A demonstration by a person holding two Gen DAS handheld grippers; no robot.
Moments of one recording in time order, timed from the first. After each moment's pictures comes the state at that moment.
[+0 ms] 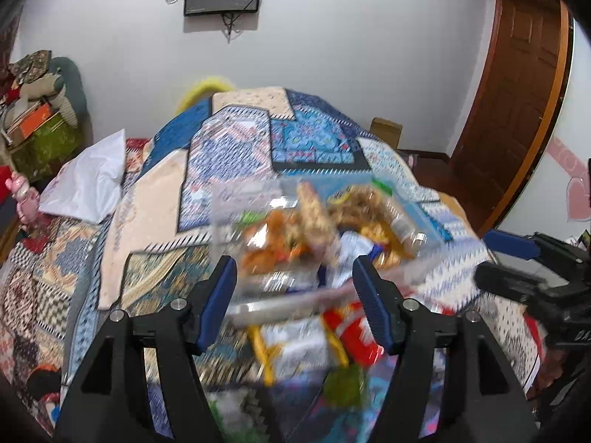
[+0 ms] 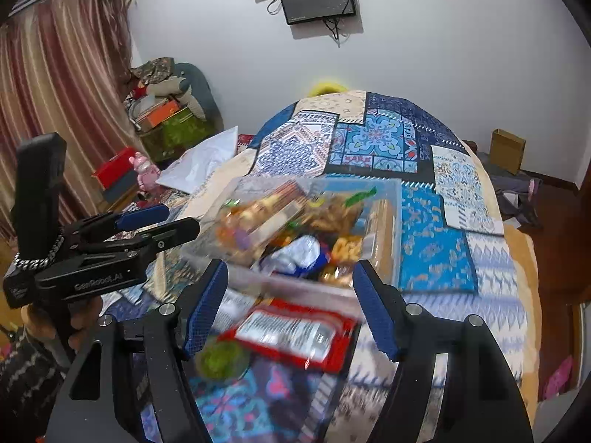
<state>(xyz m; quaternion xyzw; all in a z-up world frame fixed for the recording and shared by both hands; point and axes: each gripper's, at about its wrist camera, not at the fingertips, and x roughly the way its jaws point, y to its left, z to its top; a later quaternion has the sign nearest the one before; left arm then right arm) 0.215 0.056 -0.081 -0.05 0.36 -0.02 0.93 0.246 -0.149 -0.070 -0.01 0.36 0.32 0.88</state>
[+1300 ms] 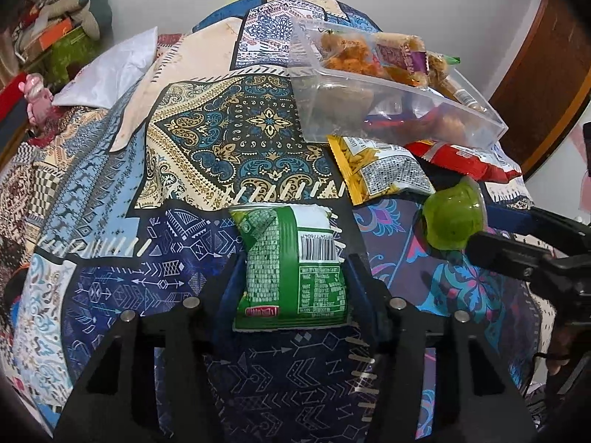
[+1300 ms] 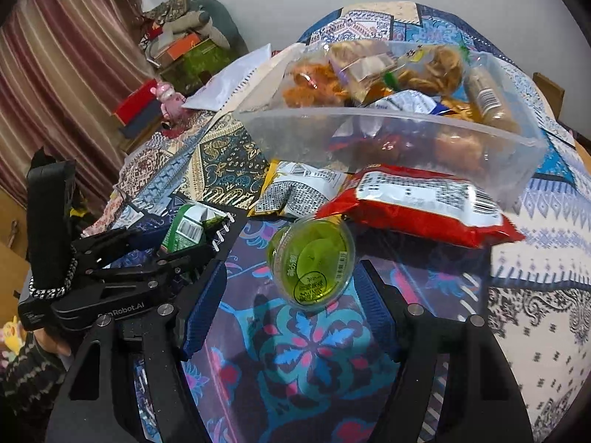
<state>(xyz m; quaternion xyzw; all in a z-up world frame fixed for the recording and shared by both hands) 0.142 0.109 -0.200 -0.11 0.47 0.00 0.88 0.198 -0.078 -0.166 -0.02 0.47 0.36 0.81</state>
